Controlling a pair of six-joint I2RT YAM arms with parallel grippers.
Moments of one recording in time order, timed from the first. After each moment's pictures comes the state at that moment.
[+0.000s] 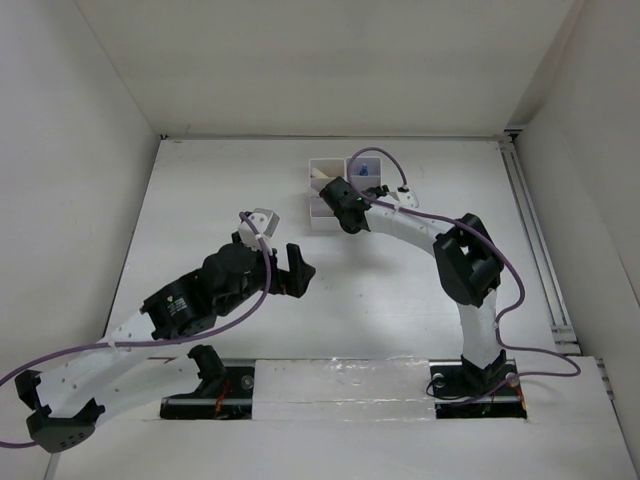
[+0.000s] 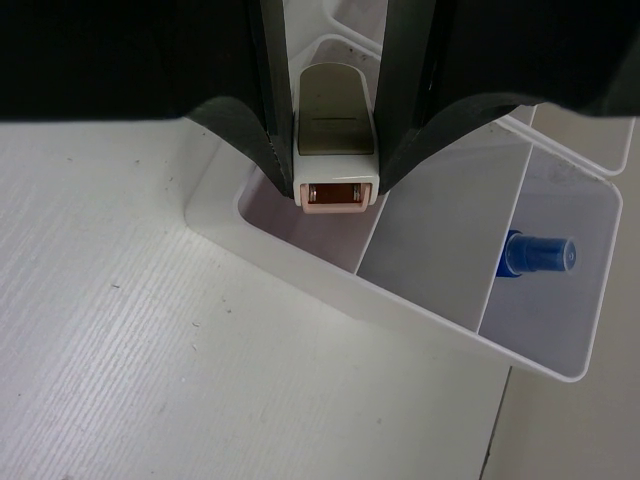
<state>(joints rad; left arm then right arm) -0.98 0.73 0.89 -0.59 -0.30 -0.52 0.72 2.04 1.59 -0.75 1.02 1.90</state>
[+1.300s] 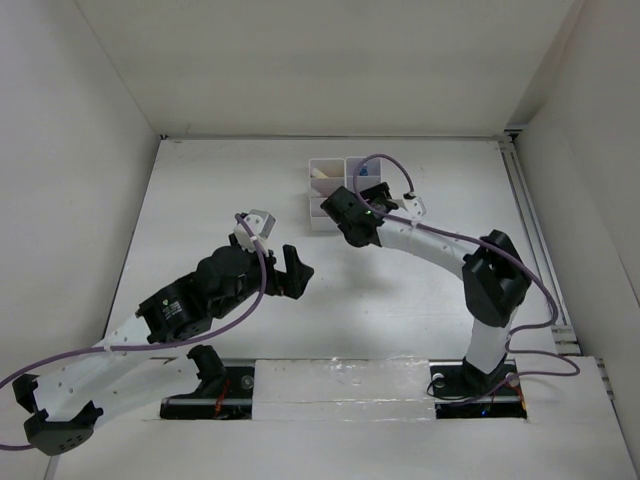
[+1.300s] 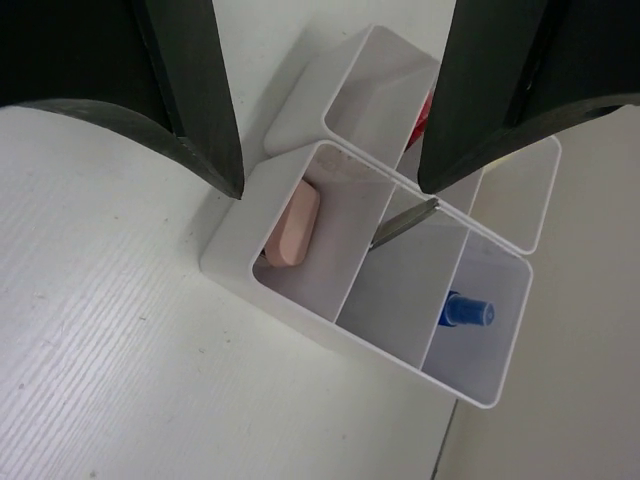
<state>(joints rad) -0.98 0.70 0.88 -0.58 -0.29 -0.53 0.81 1.85 1.45 -0.75 1.04 1.90</state>
